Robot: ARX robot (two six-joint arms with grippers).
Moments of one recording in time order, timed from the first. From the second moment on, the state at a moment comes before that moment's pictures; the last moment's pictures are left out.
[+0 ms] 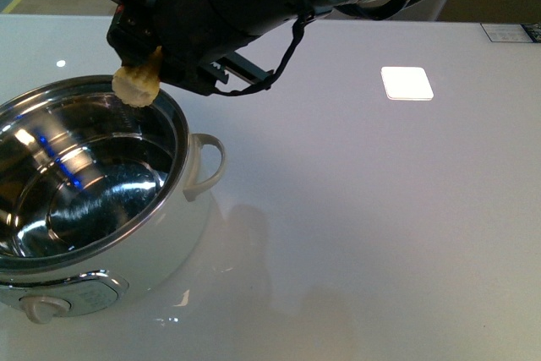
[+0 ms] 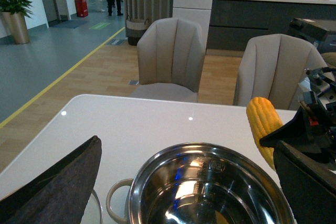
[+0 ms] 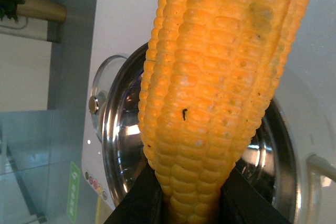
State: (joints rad) left arm 0.00 0.01 0.01 0.00 0.00 -0.01; right arm 0.69 2.15 1.39 0.13 -0.28 0.78
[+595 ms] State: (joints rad) left arm 0.00 0.01 0.01 0.00 0.00 -0.01; right arm 0.77 2.19 1.33 0.10 -0.43 0.77
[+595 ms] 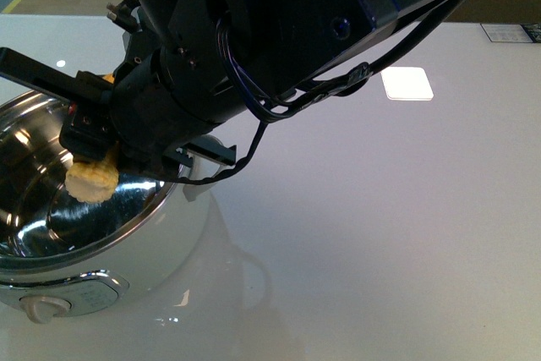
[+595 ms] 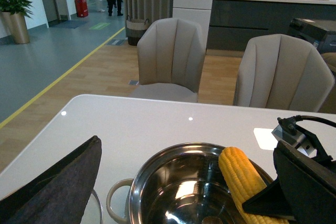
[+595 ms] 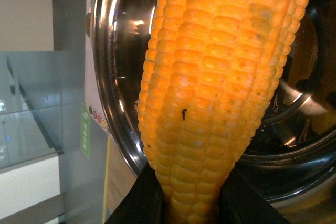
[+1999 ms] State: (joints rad) left arm 0.00 0.01 0.01 0.00 0.00 -0.01; right arm 0.25 1.36 0.72 0.02 -0.25 0.46
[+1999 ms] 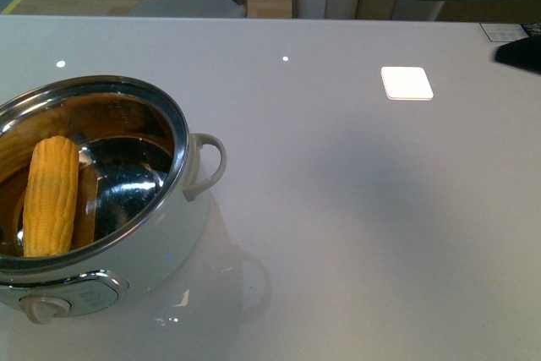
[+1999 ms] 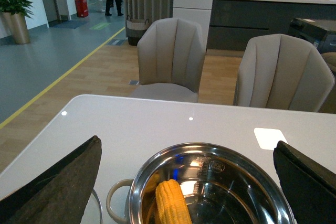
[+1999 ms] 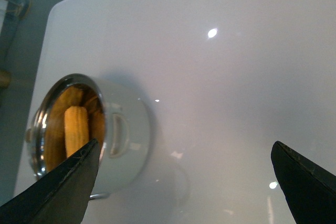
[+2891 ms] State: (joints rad) left arm 0.00 0.01 0.01 0.00 0.00 -0.01; right arm 0.01 0.77 0.16 0.60 0.01 0.02
